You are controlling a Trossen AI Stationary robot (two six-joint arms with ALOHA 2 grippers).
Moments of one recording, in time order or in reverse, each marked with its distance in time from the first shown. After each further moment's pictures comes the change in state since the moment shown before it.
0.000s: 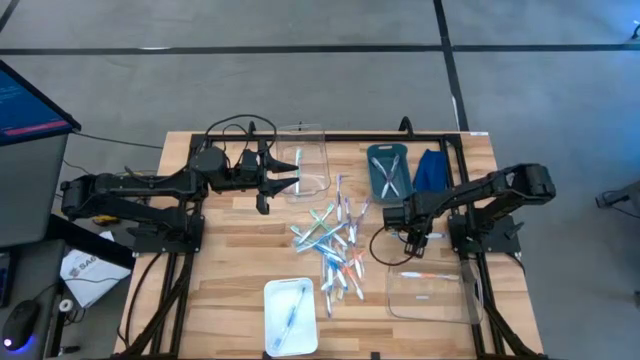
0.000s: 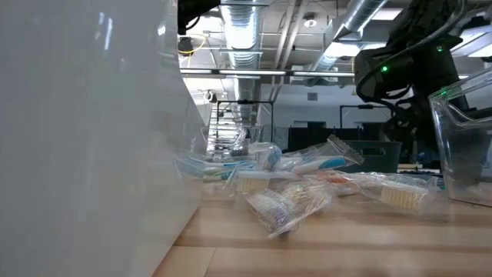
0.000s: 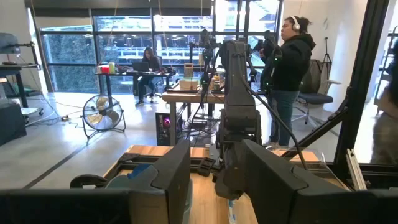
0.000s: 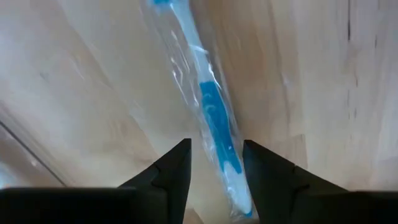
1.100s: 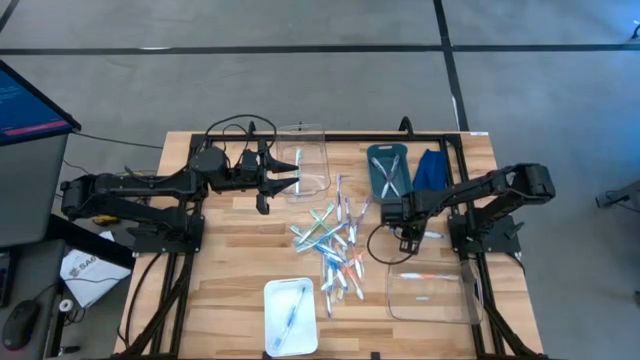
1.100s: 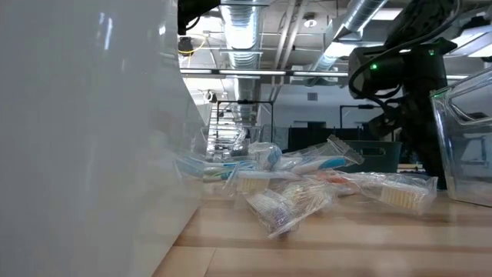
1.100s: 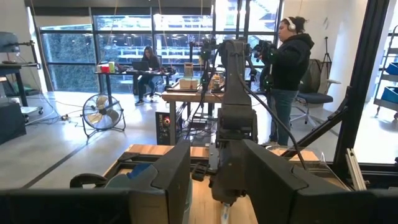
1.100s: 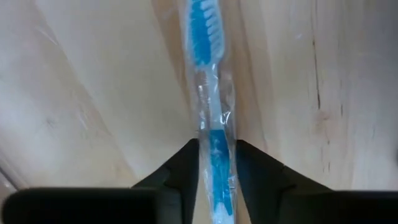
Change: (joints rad) left arm 0.000 0.000 0.000 -0.003 0.000 -0.002; right arm -0.041 0.000 0.000 0.103 0.053 -0.088
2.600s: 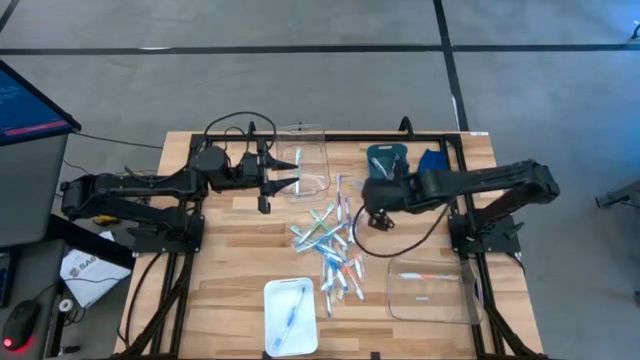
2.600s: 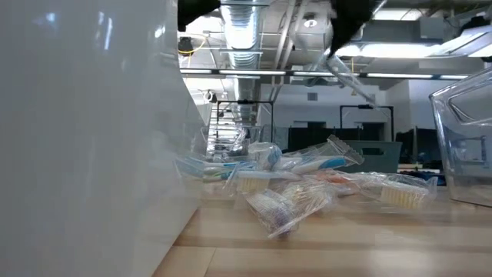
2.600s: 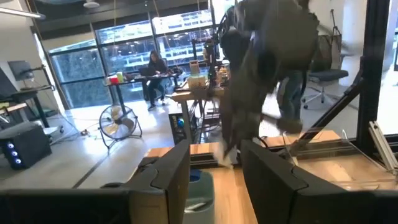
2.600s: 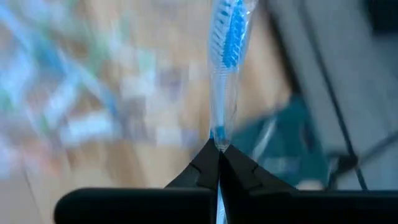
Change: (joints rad) left arm 0.009 0.000 0.000 -0.019 0.000 0.167; right arm 0.145 -0.036 0.678 -0.188 0.534 -0.012
